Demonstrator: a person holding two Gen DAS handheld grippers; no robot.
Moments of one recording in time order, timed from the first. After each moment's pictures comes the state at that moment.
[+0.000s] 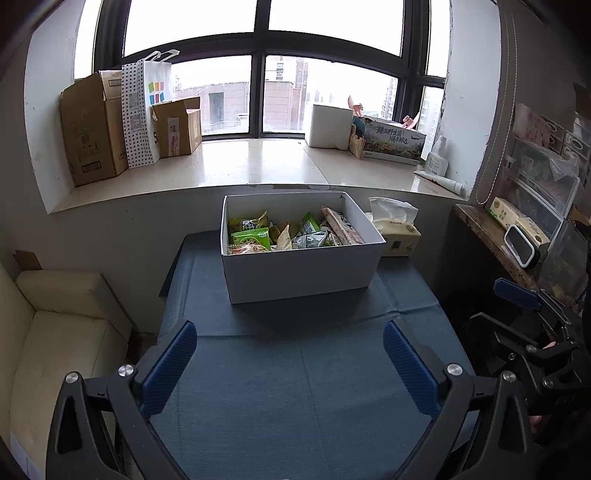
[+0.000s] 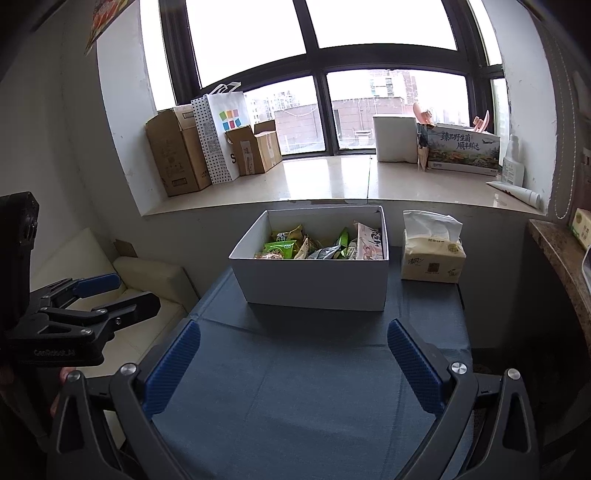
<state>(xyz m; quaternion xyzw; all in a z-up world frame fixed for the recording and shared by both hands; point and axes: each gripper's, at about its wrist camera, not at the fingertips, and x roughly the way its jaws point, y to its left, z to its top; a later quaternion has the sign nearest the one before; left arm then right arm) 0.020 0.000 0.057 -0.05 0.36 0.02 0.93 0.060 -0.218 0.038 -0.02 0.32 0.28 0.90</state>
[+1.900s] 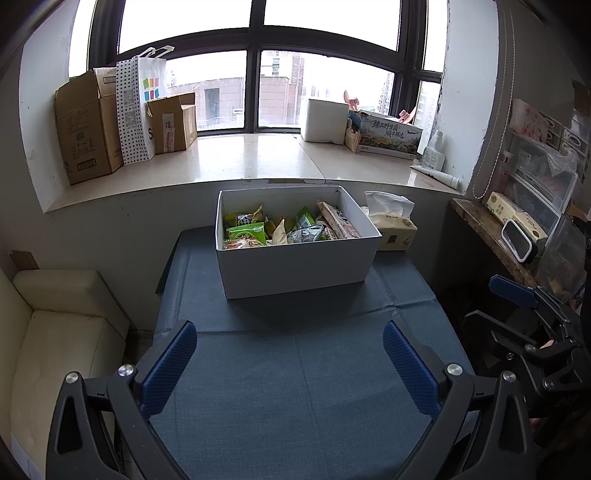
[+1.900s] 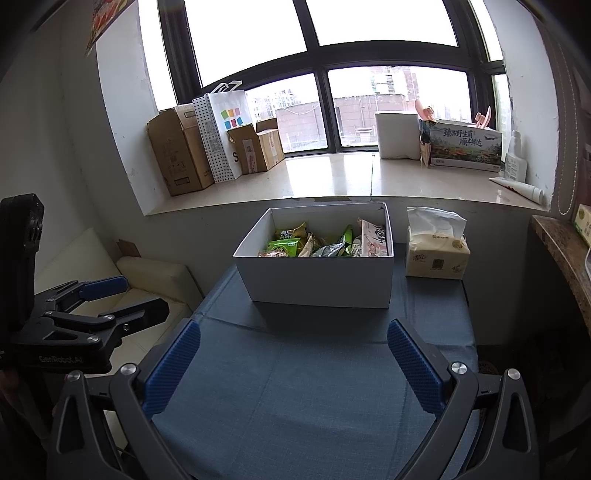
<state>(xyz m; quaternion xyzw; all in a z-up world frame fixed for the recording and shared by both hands) 0.021 -0.001 0.054 -0.05 0.36 0.01 0.93 0.061 -0.216 0.036 -0.01 0.33 0.29 0.90</state>
